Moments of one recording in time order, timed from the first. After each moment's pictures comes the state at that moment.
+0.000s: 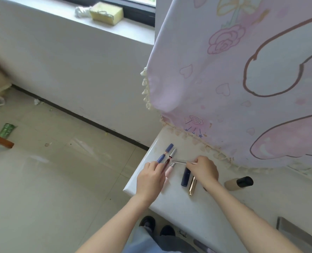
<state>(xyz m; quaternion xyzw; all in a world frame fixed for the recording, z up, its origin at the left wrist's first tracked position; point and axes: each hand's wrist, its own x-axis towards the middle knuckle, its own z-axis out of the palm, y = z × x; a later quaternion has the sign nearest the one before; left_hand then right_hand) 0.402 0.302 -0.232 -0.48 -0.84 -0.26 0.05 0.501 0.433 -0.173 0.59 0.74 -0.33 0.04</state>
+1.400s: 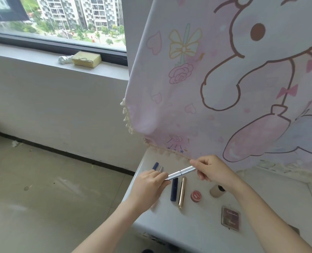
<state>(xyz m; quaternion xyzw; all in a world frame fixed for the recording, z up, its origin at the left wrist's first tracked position) 0.399 0.315 -0.141 -0.66 -0.69 -0.29 0.09 0.560 0.437 -0.056 0.42 0.75 -0.51 -0.07</state>
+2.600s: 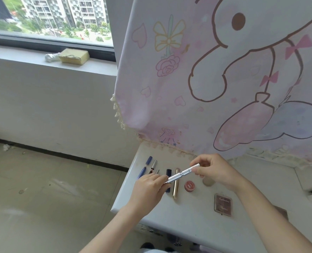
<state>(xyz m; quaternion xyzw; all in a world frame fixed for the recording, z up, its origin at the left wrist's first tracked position) 0.431 0.301 -0.138 -0.67 -0.69 -0.28 0.02 0.595 0.427 -0.060 0.41 0.73 -0.54 -0.09</state>
